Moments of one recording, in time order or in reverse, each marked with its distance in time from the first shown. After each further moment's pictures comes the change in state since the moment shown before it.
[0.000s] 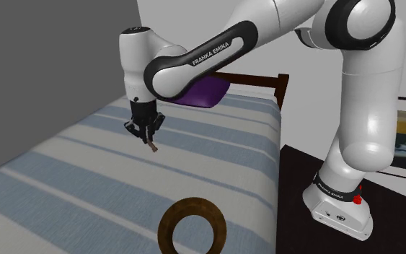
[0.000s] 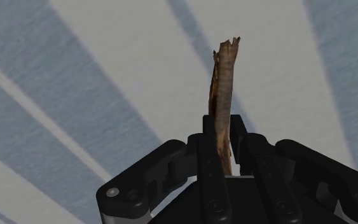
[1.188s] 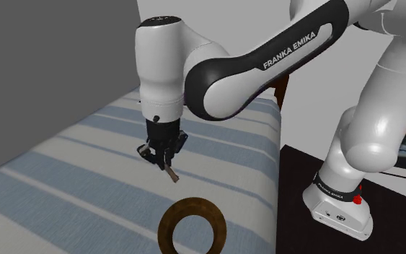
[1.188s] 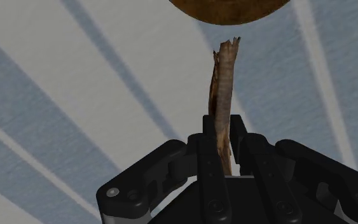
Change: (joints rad) arm 0.070 -0.334 0.115 -0.313 0.168 0.023 0.135
